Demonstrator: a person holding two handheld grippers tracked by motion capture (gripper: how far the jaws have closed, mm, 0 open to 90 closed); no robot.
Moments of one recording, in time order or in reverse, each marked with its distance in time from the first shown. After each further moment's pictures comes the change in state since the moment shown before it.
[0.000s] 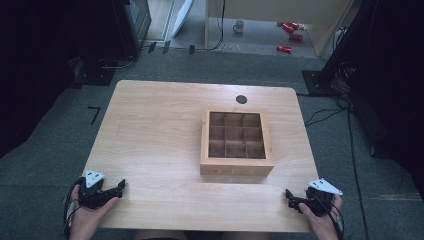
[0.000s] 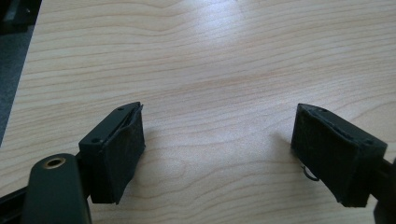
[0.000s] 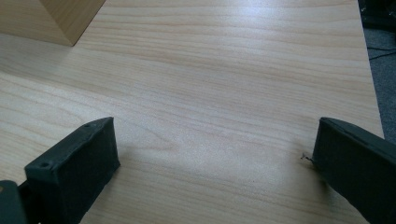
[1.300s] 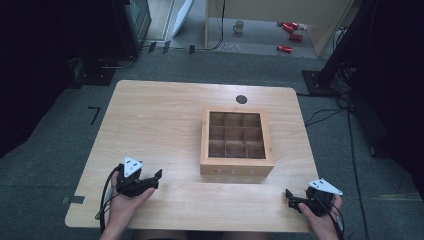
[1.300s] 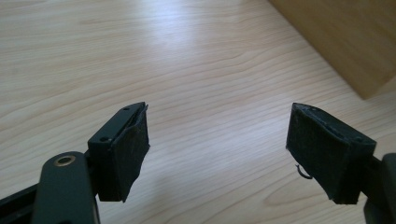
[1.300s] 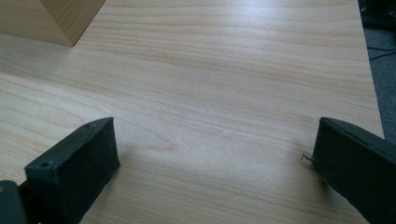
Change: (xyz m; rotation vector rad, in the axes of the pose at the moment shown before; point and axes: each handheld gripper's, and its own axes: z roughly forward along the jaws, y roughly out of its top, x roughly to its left) left arm -0.102 0.057 0.007 -0.084 -0.183 0.077; right arm 0.000 0.000 0.000 0.000 0.000 0.000
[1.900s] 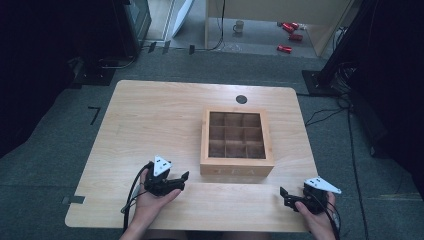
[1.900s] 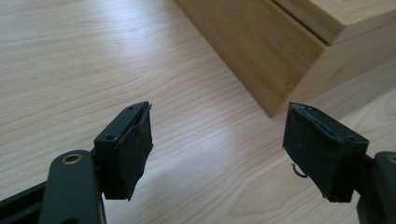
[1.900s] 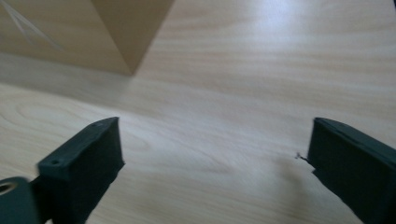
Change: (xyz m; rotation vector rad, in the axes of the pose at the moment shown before) left arm -0.059 0.014 0.026 0.007 -0.148 0.064; right arm 0.018 0.014 -0.009 -0.042 0.094 0.035
